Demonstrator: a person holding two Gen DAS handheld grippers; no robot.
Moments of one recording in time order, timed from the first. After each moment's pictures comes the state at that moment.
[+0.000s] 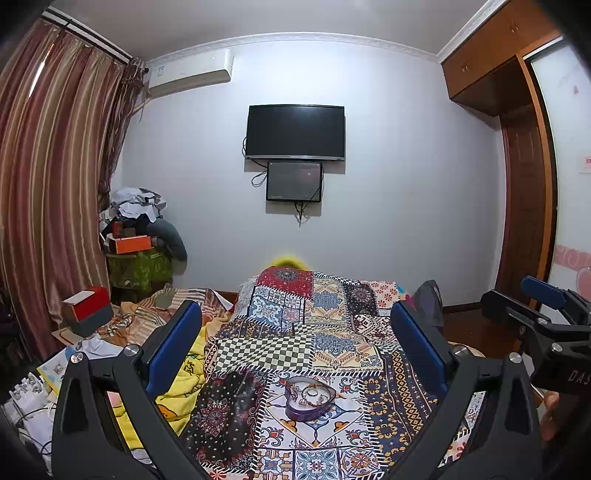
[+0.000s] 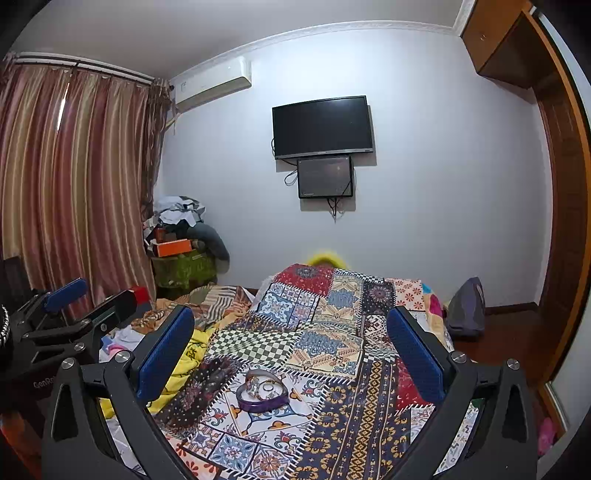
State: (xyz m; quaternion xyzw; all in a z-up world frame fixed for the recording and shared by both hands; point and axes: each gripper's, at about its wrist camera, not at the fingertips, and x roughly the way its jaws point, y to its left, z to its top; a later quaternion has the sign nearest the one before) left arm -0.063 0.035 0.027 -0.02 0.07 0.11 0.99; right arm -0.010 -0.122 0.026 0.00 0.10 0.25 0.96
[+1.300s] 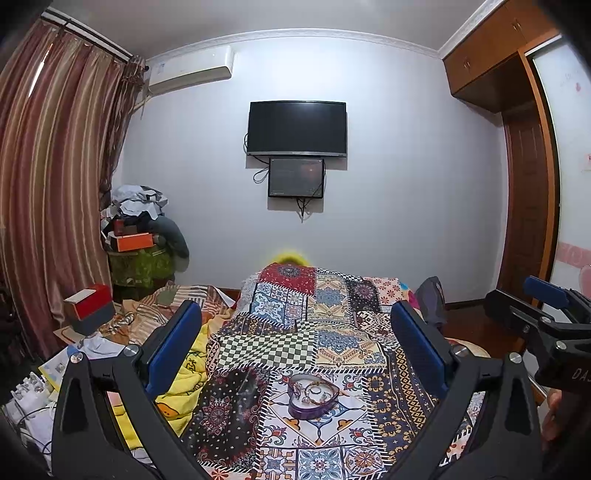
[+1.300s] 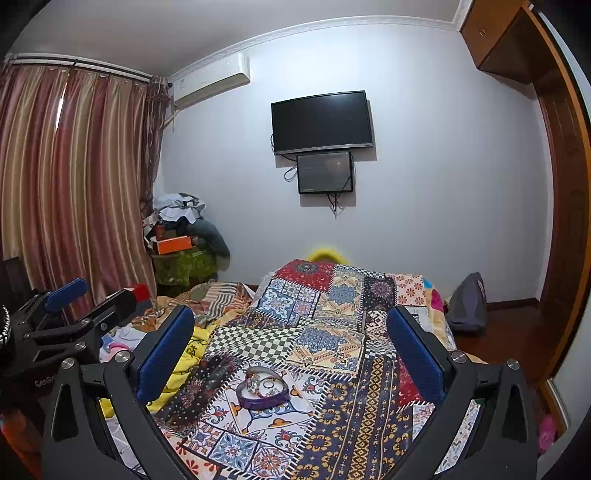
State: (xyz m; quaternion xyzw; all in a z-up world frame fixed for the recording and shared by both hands) left arm -0.057 0.037 0.023 -0.02 0.08 0.11 0.99; right arm -0.004 -0.123 0.025 0.00 0.11 0.25 0.96
